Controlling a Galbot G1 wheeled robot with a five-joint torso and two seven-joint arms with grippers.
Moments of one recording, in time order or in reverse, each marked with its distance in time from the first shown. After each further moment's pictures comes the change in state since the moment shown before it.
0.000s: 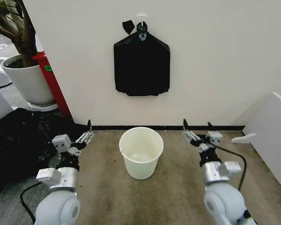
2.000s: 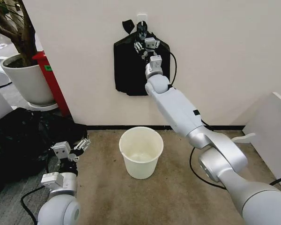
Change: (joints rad) left arm -0.005 -0.006 0.000 0.099 0.064 -0.011 -0.053; right arm 1.217 0.328 -0.423 -1.205 -0.268 0.190 0.108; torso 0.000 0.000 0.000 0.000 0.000
